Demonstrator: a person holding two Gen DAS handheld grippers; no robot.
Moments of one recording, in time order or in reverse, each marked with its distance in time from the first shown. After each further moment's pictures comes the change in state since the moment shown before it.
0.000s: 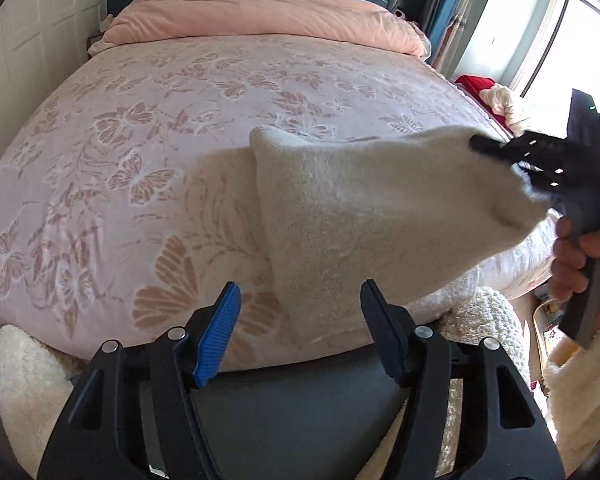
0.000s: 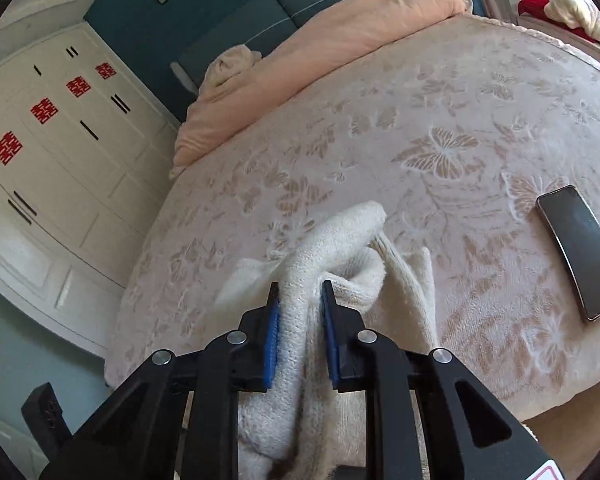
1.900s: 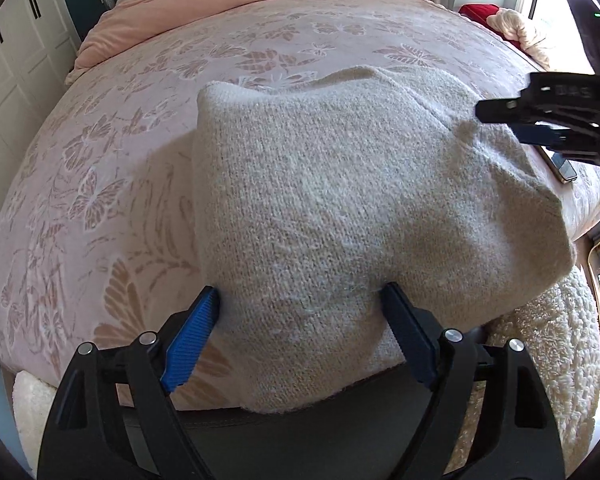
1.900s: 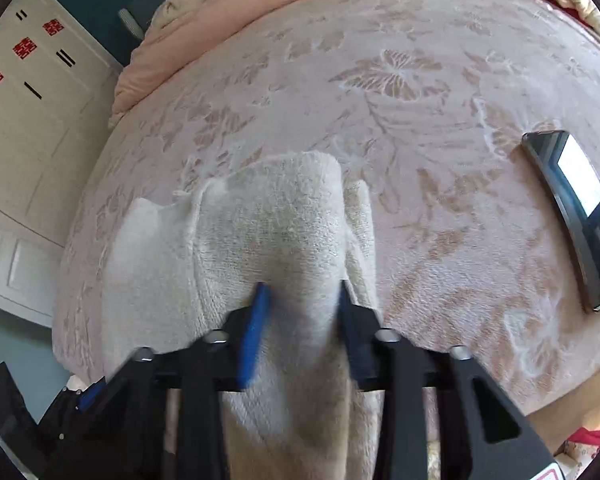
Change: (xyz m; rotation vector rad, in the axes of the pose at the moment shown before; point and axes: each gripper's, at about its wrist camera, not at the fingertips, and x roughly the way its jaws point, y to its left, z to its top) left arm 0.092 -0.066 0.001 0.205 0.117 0.170; right arm 0.084 -0.033 0.000 0.002 0.234 -0.138
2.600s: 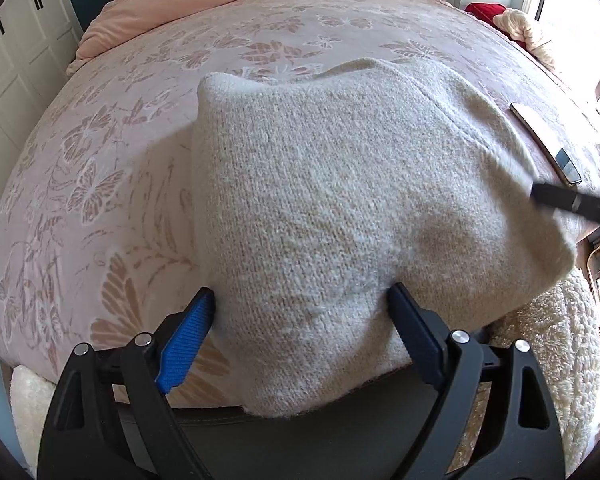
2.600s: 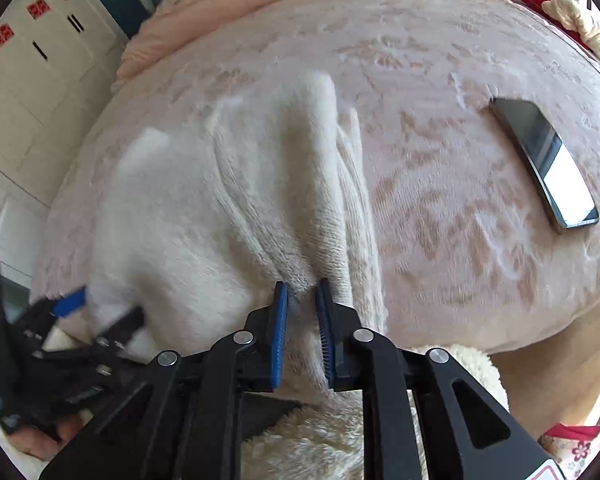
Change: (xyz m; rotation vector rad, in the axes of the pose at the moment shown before) left arm 0.006 0.001 0.002 -0.026 0.024 -0.004; right arm -0.030 -0.002 -0.100 -0.117 -0.012 -0.107
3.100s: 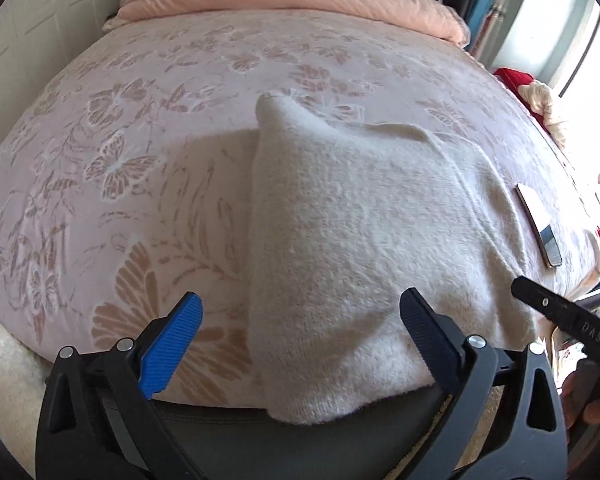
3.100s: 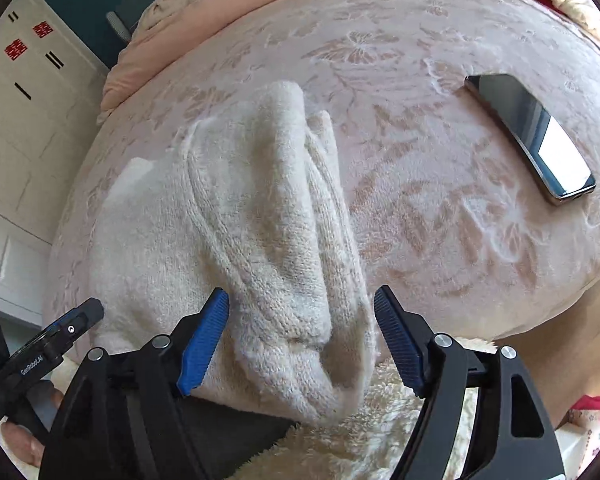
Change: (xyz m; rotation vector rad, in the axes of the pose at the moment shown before) left arm -0.012 0.054 0.012 -0.263 -0.024 -0.080; right arm 0.012 -0.015 0.017 0.176 0.034 0.060
